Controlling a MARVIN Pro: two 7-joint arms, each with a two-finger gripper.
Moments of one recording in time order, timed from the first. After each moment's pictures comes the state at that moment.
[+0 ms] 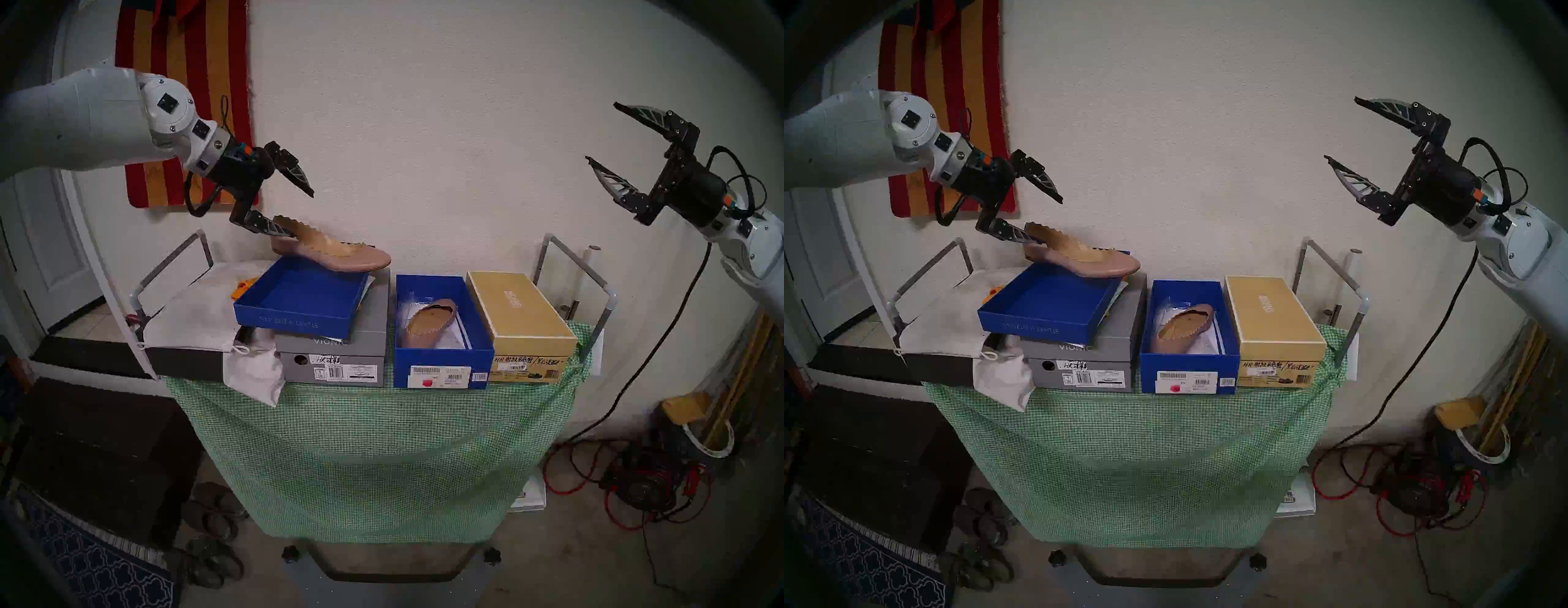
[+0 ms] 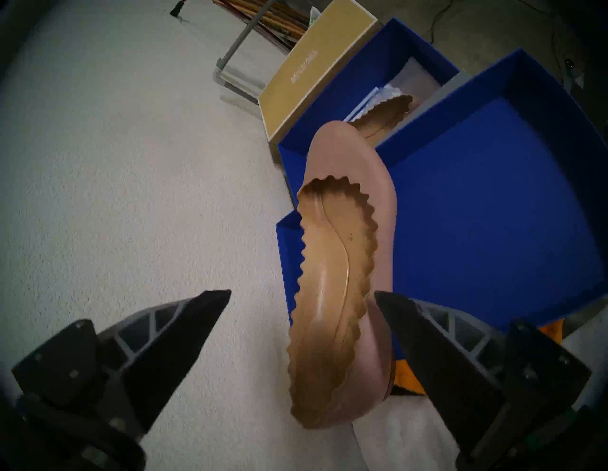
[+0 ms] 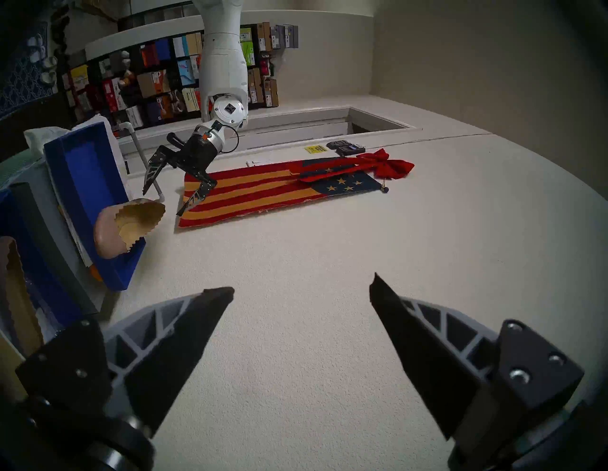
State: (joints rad) left arm -0.80 -0.95 1.07 -1.11 -1.02 -0.55 -0.82; right arm 0.25 -0.10 -0.14 -1.59 0.48 -0.96 0.12
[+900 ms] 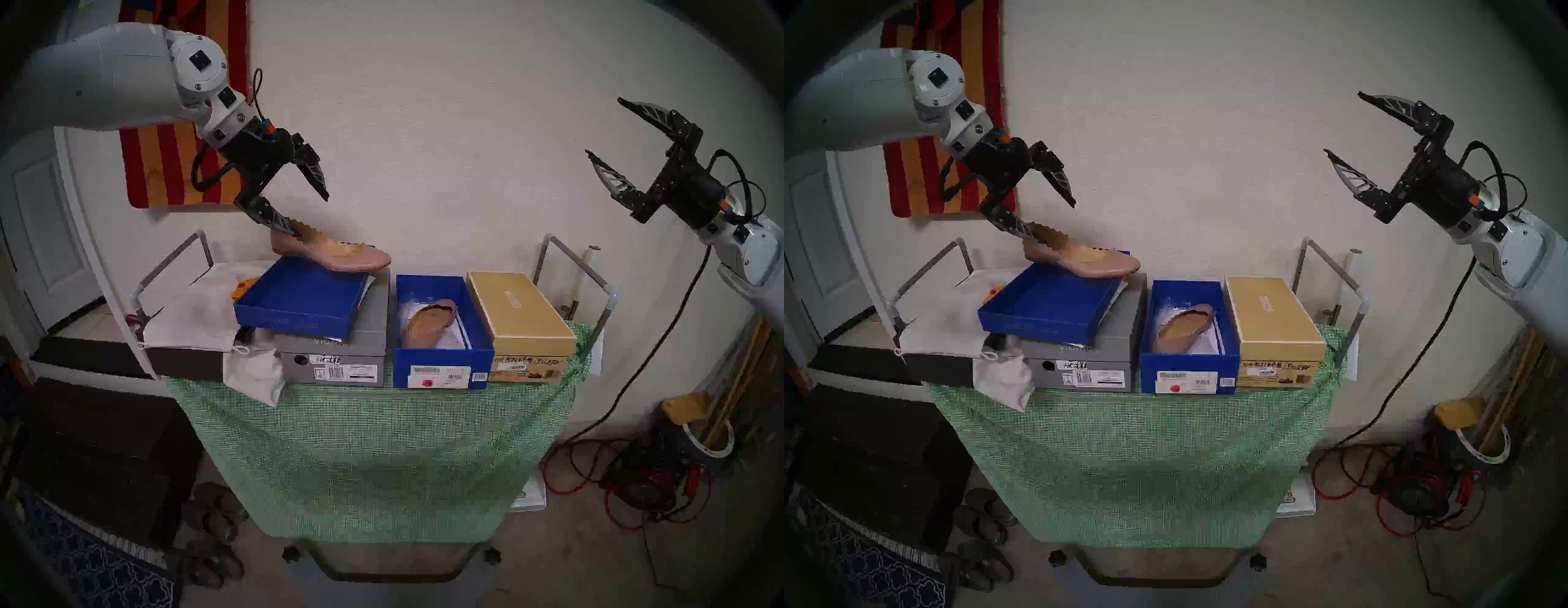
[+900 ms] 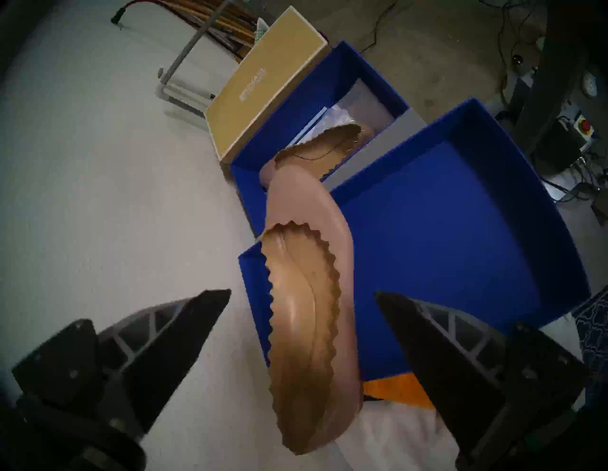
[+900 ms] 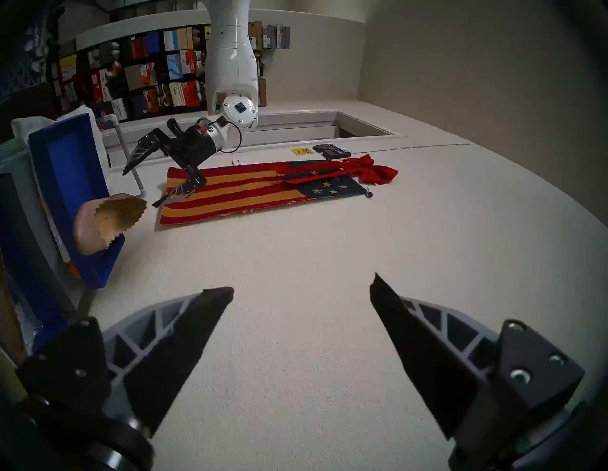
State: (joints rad) left arm -0.84 -1.04 1.03 -1.12 -1.09 -0.47 -1.06; right arm 0.22 -0.10 -0.13 -1.61 0.35 -0.96 -0.07
